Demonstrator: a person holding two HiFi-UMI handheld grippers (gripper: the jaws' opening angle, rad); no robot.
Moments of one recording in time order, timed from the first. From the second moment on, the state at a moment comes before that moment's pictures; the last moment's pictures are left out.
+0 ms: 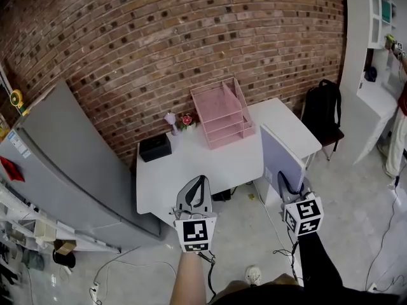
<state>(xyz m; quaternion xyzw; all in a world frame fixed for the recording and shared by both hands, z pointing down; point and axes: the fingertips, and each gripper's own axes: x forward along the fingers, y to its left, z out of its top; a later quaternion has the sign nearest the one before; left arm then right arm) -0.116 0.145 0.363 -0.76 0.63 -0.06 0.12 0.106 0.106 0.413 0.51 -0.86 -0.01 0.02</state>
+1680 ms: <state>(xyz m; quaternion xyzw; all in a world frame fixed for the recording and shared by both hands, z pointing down) -0.071 0.102 0.360 -0.78 0.60 -0.06 0.15 0.127 0.065 0.406 0.51 -0.86 -0.01 0.00</state>
